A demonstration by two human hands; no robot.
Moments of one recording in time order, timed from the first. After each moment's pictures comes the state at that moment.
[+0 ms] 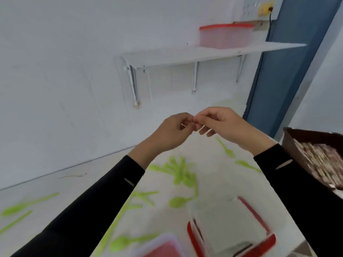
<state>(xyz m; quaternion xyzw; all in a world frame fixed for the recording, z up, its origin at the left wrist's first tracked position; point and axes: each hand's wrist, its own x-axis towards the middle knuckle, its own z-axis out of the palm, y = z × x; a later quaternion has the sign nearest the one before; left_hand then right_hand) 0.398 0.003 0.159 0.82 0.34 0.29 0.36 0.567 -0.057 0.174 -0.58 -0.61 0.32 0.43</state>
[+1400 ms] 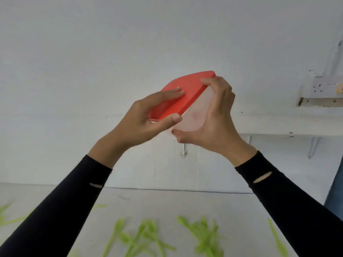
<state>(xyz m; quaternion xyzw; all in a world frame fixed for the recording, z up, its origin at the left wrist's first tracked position) 0.325 -0.043 0.331 0.81 0.33 0.48 0.00 0.514 0.004 0.312 -0.28 -0.76 -0.05 0.58</state>
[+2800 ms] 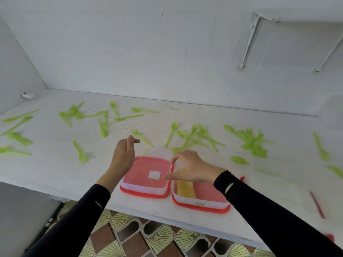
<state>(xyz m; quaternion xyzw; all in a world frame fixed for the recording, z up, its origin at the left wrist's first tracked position) 0.116 -0.232 0.005 0.43 0.77 0.44 0.20 0.338 -0.150 -0.006 -0.36 -0.89 0.29 0.00</state>
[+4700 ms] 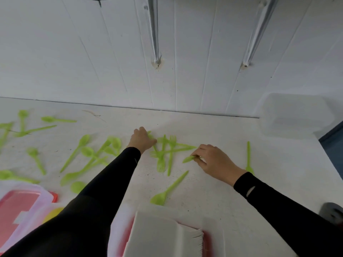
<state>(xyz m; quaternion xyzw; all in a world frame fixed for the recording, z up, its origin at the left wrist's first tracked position) 0.402 0.109 -0.064 0.48 0.84 0.12 0.21 0.685 0.100 -0.057 -0.38 -0.90 0.17 0.13</state>
